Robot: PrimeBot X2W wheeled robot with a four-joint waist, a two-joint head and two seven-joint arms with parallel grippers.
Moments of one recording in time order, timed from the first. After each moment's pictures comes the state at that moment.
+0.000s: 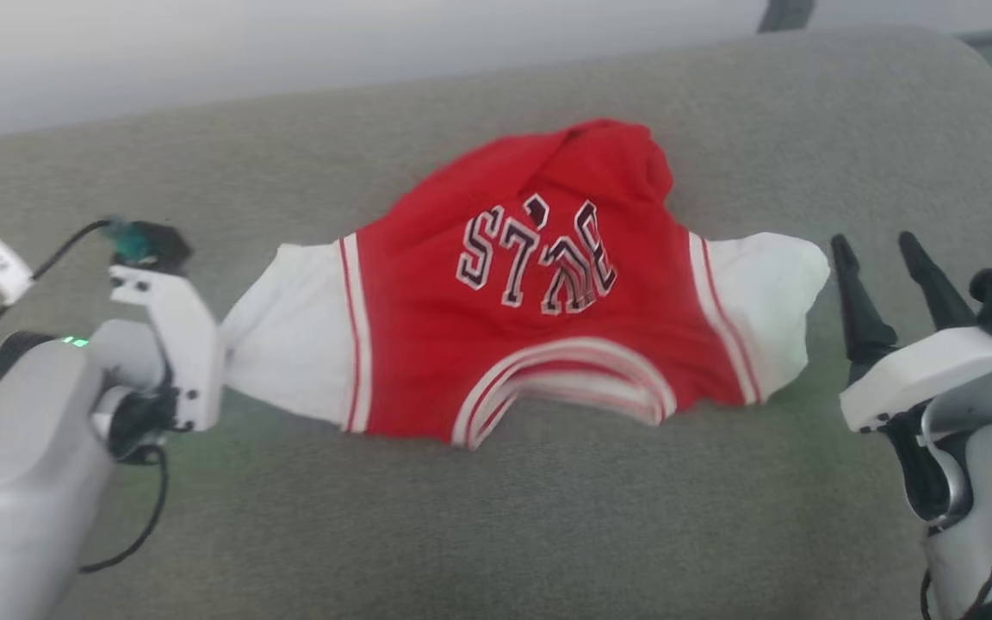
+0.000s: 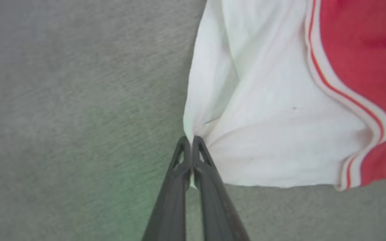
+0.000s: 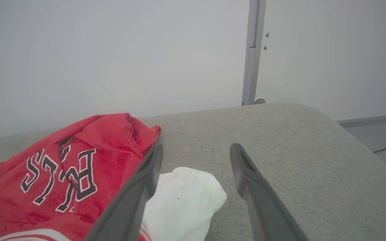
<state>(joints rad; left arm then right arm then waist) -0.77 0.49 -0.58 0.75 -0.75 -0.11 0.59 -0.37 -0.19 -0.03 0.31 0.34 0.13 -0.06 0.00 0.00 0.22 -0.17</state>
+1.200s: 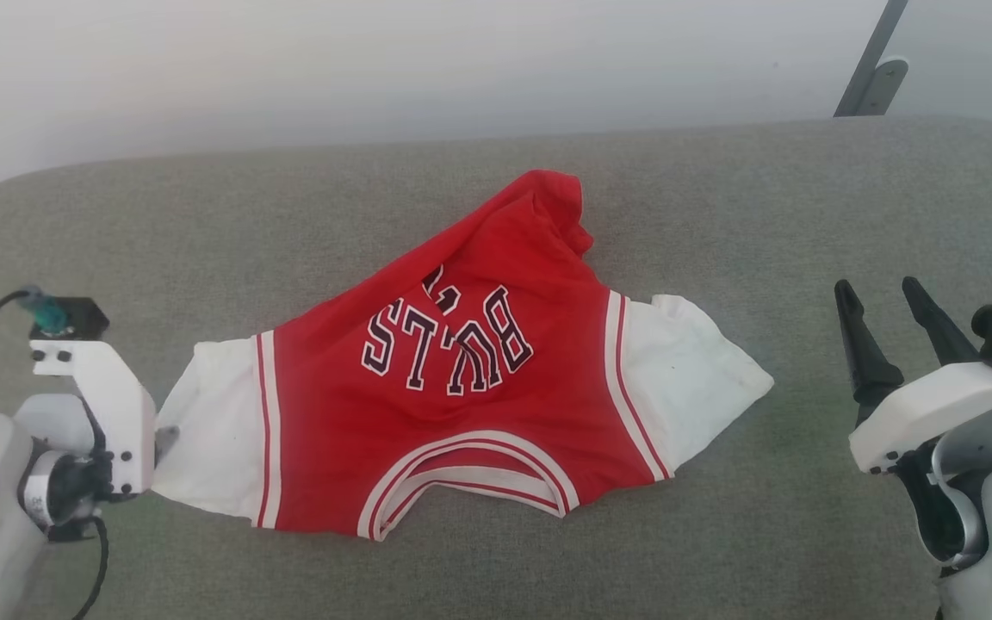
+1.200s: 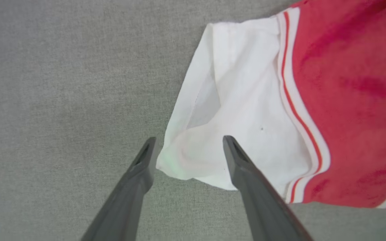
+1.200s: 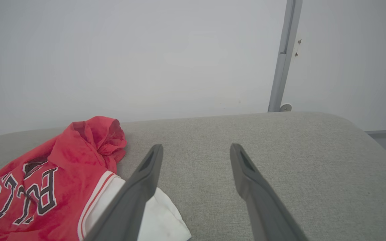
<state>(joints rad) -0.58 0.65 -0.52 0.59 -0.84 0.05 0.69 -0.26 -0.18 -0.07 0.19 0.32 0.13 0.06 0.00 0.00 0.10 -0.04</state>
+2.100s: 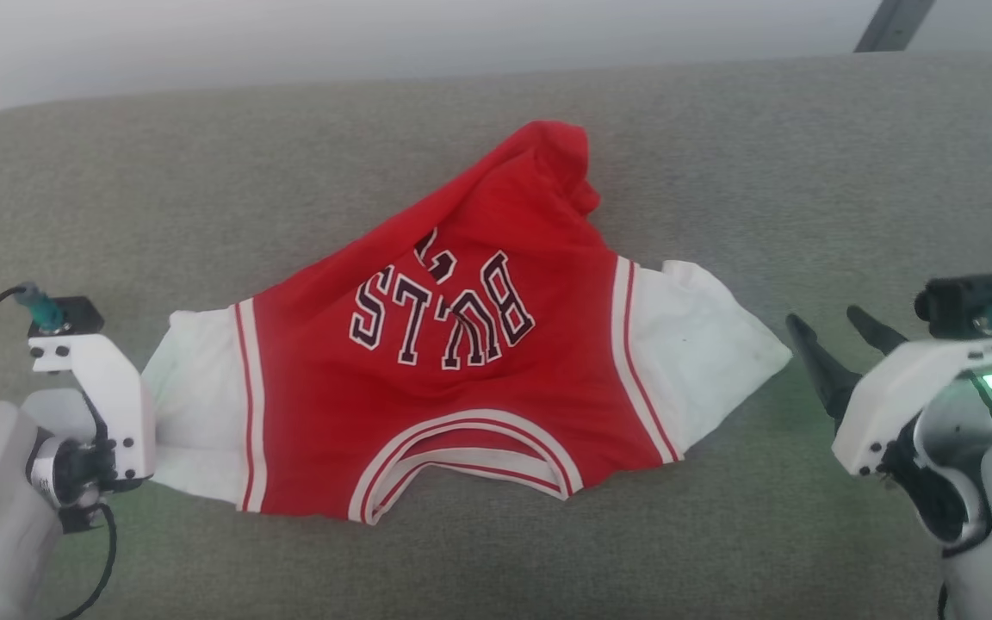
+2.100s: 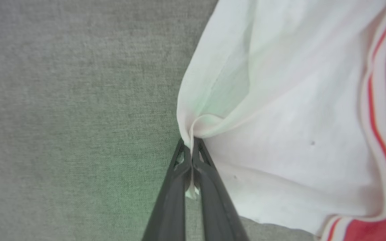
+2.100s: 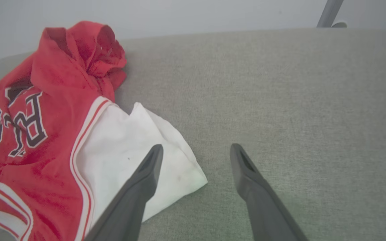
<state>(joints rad) -0.64 0.59 -0.53 0.77 -0.86 0.03 0.70 -0.29 -0.25 0.03 0.18 0.43 0.13 0.33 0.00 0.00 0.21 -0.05</state>
